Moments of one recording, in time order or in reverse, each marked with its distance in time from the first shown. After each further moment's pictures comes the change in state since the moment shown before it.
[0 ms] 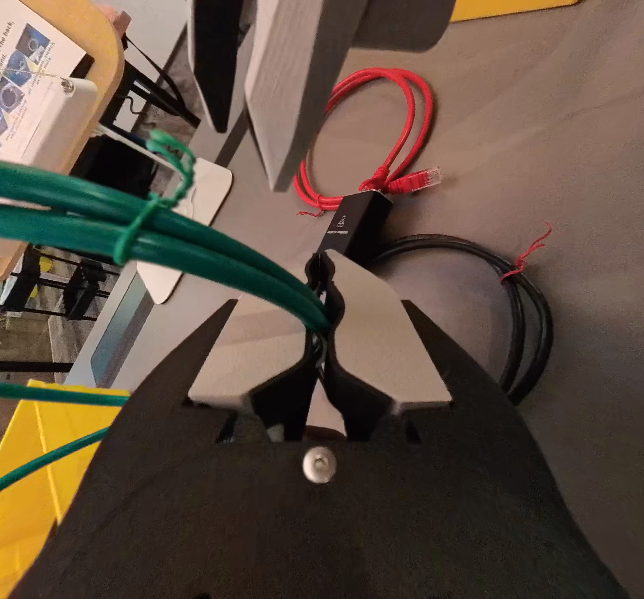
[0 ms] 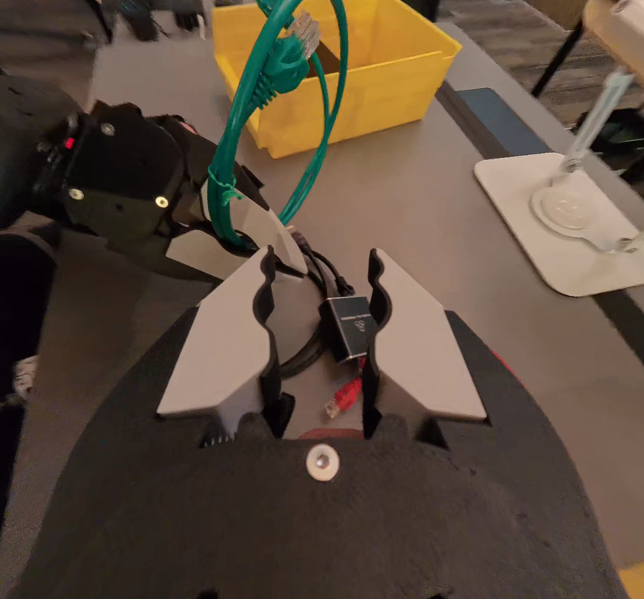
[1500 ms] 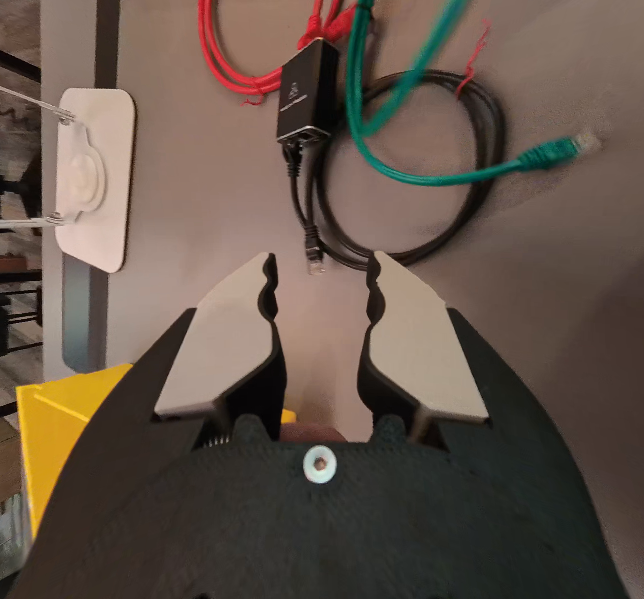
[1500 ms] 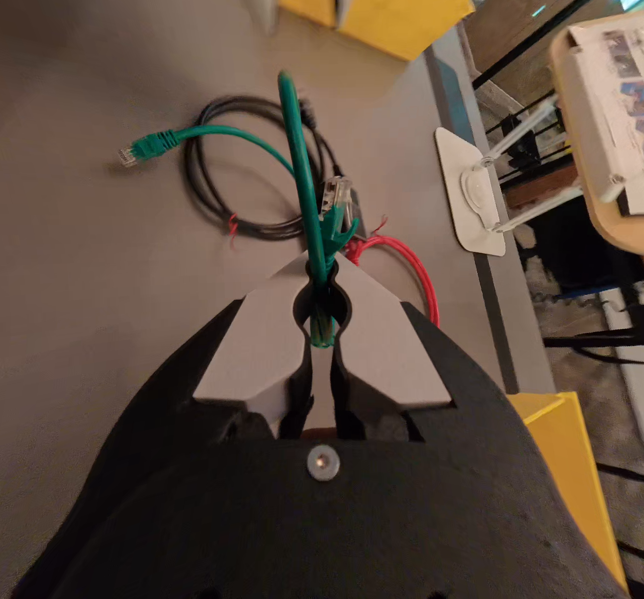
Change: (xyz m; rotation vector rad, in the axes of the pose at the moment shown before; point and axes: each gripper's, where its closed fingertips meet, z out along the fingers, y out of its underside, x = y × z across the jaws) left arm -0.022 0.056 -0.056 -0.232 0.365 0.174; right arm -0.030 0.080 -0.063 -0.179 0.238 -0.476
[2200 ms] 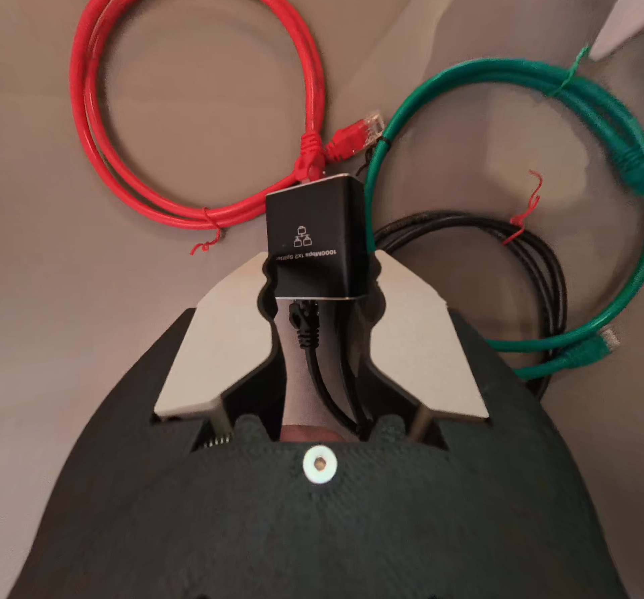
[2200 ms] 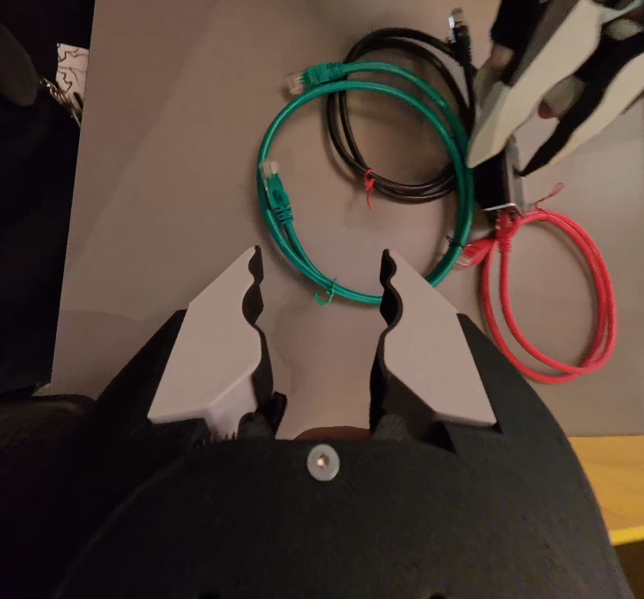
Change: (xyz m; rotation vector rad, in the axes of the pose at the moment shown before) left arm -0.008 -0.071 0.122 0.114 0.444 -0.036; right arm -0.082 0.031 -0.008 -0.102 -0.342 0.060
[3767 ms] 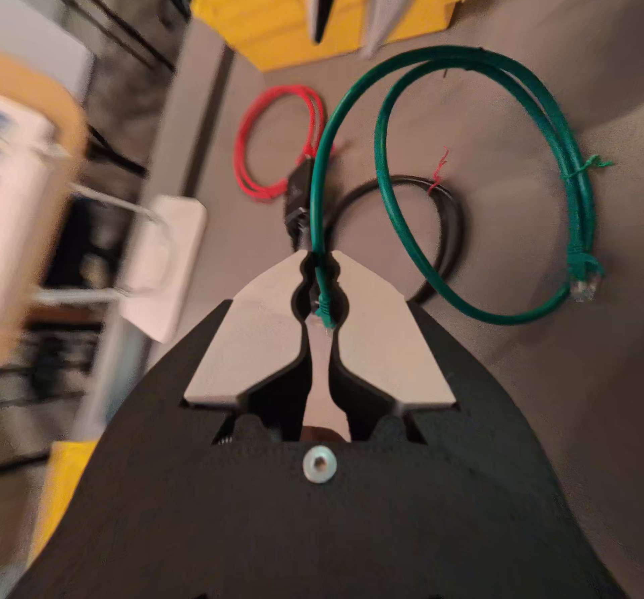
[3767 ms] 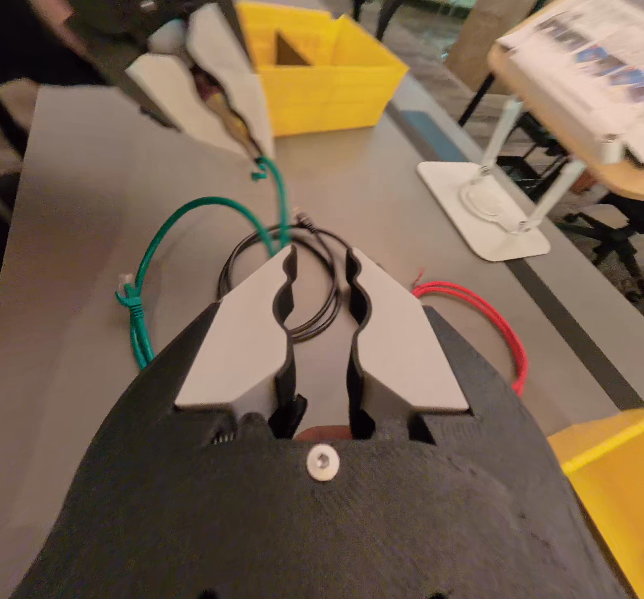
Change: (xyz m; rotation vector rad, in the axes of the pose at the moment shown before) left arm 0.058 -0.015 -0.112 0.142 -0.585 0.114; right arm 0.109 -0.067 -0.039 0.367 0.259 0.252
